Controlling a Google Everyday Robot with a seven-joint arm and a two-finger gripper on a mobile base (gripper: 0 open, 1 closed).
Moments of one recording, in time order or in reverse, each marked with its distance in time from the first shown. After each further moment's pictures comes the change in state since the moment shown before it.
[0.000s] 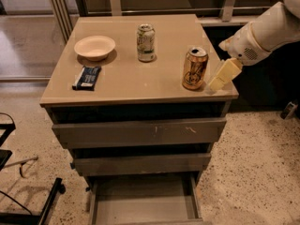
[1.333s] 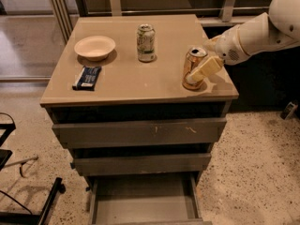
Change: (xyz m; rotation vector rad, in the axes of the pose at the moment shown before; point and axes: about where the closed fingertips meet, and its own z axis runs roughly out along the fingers) arm -0.033 -0.031 0.042 0.029 -0.208 0.005
